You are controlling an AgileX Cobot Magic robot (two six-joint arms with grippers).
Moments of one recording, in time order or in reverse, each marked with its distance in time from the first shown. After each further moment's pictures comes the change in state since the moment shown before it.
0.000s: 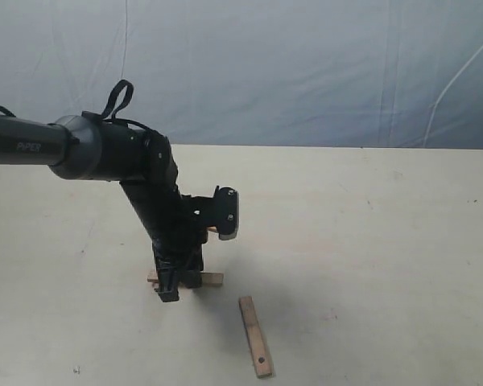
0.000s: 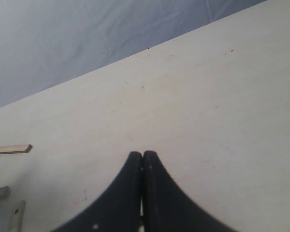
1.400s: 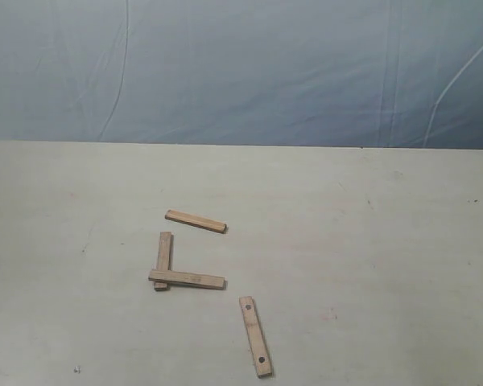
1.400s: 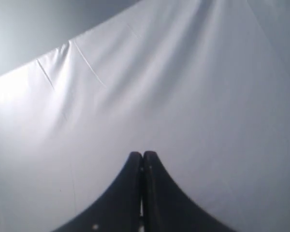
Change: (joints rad) left arm 0.301 -1.603 1.417 0.045 -1.549 -1.448; right arm 0.000 0.025 0.000 -0.037 -0.813 0.000
